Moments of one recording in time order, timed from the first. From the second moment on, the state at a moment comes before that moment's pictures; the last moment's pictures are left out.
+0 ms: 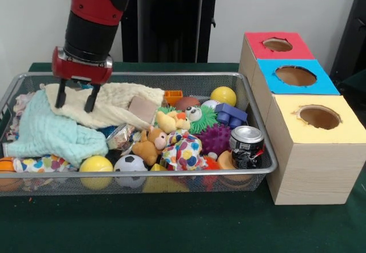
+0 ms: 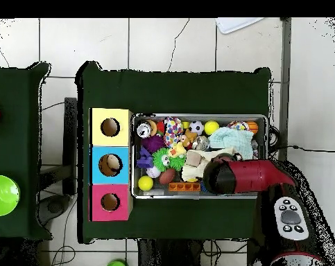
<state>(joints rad) -0.46 -0.55 -0.02 1.58 -0.64 0.37 1.57</state>
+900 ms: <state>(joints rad) -0.41 -0.56 -0.04 1.57 -0.75 0.60 1.57</state>
